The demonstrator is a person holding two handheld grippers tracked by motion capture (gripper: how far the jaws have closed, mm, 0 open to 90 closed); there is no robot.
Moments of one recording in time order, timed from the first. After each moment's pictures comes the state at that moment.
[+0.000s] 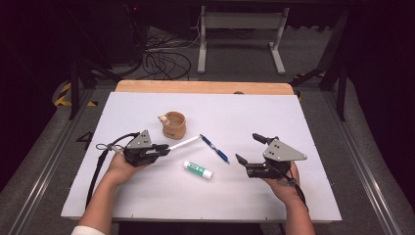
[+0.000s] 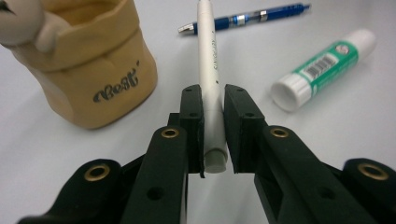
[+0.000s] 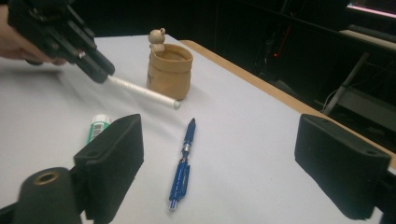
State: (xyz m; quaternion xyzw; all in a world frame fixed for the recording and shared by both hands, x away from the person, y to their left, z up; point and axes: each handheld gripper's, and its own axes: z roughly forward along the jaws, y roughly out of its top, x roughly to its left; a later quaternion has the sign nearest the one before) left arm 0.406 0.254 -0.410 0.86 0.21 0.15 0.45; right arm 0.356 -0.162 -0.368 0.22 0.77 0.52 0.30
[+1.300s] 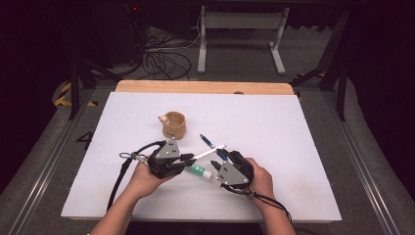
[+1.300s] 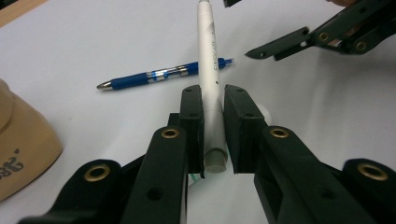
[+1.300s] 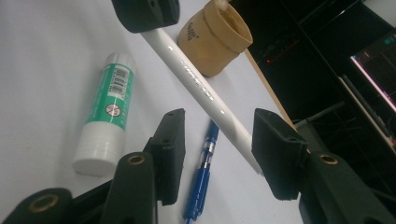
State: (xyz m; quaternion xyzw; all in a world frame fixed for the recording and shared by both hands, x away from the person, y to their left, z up) left arm 0.361 0.167 -0.380 0.87 0.21 0.13 0.43; right arm 0.340 -0.076 -0.405 0.04 0.83 0.36 0.43
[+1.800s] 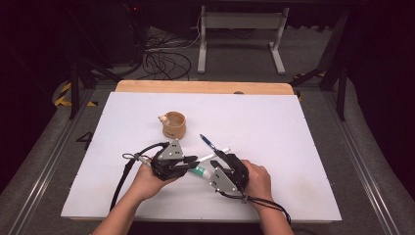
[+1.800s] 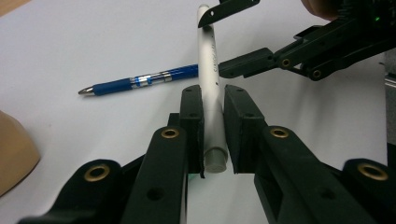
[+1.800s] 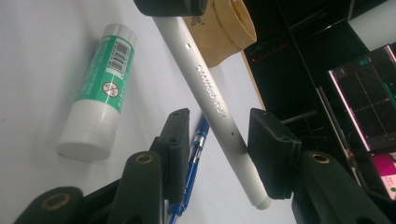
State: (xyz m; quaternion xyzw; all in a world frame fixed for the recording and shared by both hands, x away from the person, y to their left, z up) left arm 0.358 0.161 -0.378 0.87 0.21 0.11 0.44; right arm 0.336 -0.065 -0.414 -0.01 0.82 0.29 0.48
